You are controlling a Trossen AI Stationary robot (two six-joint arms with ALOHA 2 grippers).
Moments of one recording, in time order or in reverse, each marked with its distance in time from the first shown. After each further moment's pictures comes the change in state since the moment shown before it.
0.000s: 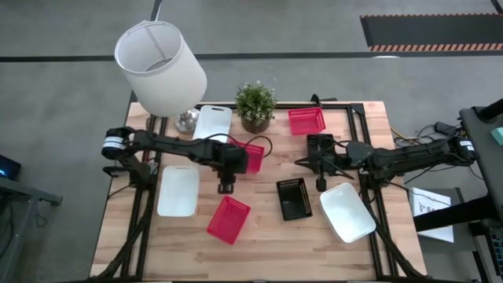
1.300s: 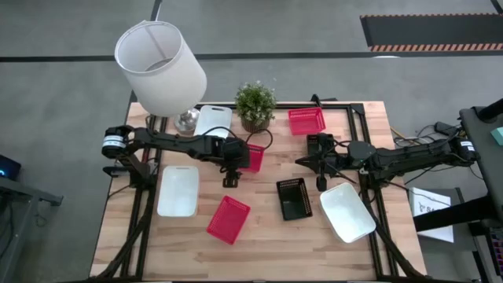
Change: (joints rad) left arm 0.050 -0.009 -0.049 0.196 -0.017 0.130; right arm 0.000 -0.015 0.001 0.001 0.003 -0.101
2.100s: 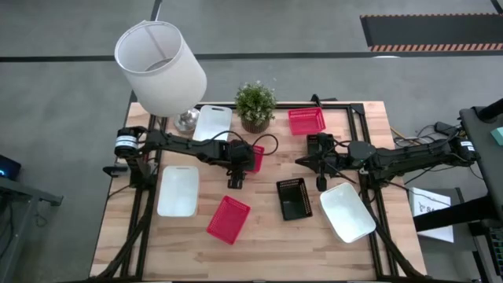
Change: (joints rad) left arm -0.001 0.118 0.002 0.097 -0.038 0.052; right arm 0.000 -0.002 0.002 0.000 0.000 -0.003
